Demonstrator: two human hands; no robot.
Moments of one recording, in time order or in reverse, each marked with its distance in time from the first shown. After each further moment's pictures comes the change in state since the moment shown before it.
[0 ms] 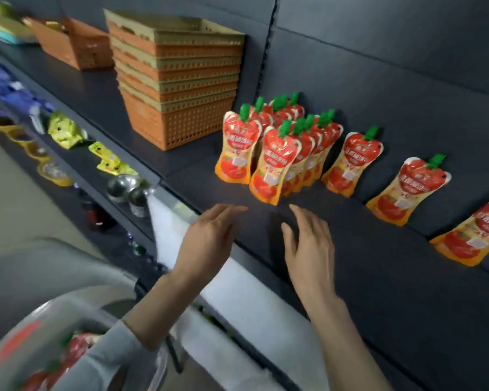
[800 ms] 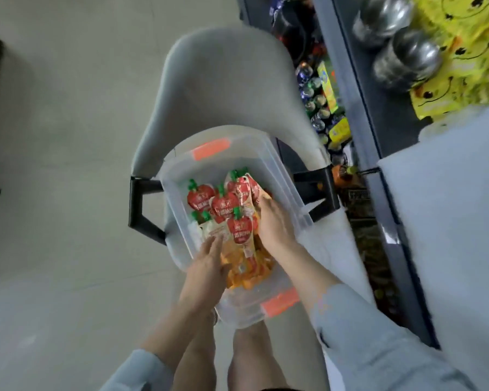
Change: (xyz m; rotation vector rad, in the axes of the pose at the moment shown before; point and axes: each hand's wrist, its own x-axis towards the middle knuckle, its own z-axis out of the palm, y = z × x) left_hand -0.412 -0.243 -0.027 0.020 -0.263 -1.330; right_hand -0.291 -0.234 0.377 -0.069 -1.363 -0.333
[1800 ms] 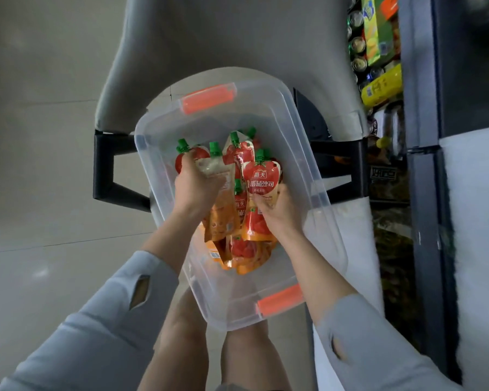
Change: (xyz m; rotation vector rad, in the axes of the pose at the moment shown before) left_hand 0.140 -0.006 -0.002 -0.569 0.272 -0.354; right_hand 0.033 0.029 0.048 0.638 -0.108 0.274
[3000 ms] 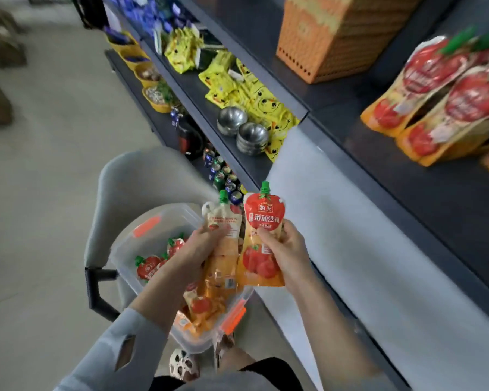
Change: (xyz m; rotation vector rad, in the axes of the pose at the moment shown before) left_hand -0.249 0.168 -0.064 -0.318 -0.900 0.045; right_hand -0.293 -0.047 -0.181 0.825 0.413 -0.221
